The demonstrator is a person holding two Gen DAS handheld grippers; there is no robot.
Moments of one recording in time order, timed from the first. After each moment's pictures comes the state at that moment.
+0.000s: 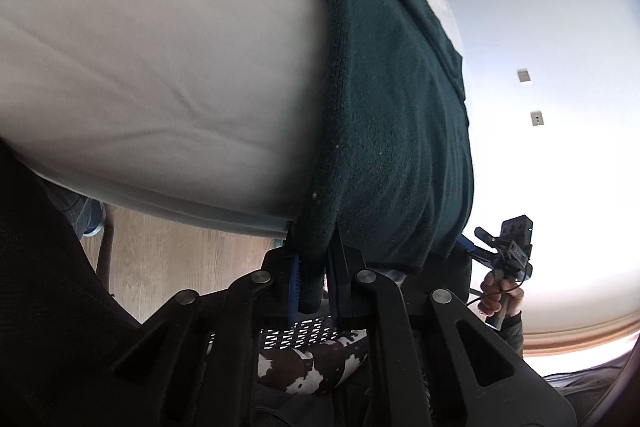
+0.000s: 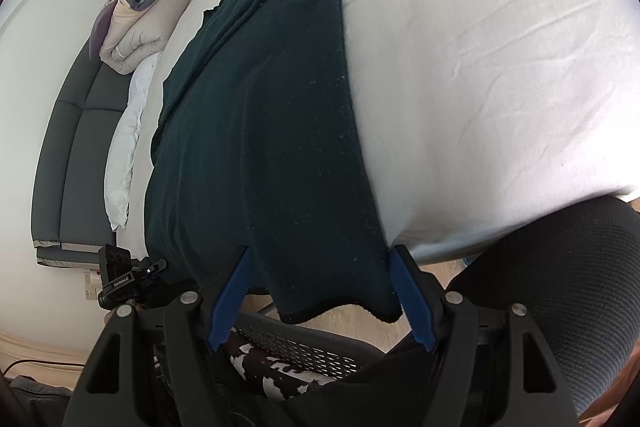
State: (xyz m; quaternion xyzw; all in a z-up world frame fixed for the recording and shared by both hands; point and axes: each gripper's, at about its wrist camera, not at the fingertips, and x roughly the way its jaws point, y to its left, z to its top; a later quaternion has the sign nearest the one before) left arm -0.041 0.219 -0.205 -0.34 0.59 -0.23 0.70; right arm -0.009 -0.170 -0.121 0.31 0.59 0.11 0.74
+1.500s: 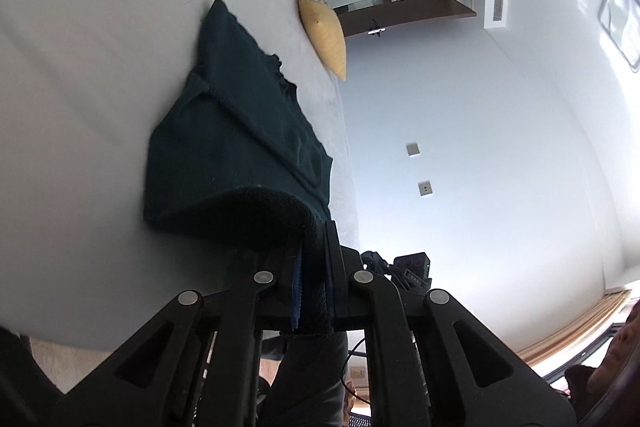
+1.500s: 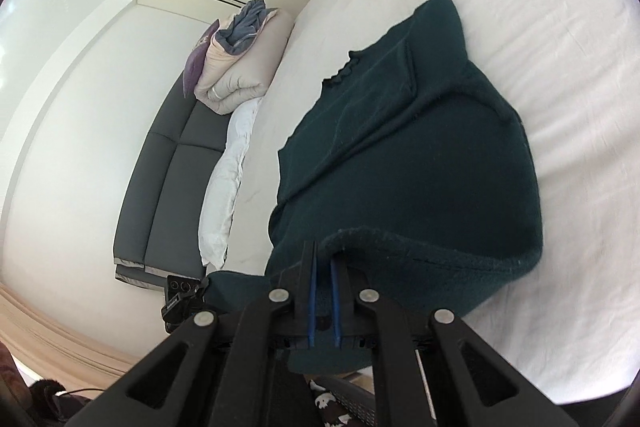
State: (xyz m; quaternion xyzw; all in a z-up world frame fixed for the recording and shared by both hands) left arm 0.051 0.261 -0.087 -0.49 0.40 -0.32 0.71; right arm 0.108 -0.154 -0.053 0.41 0.44 0.24 0.77
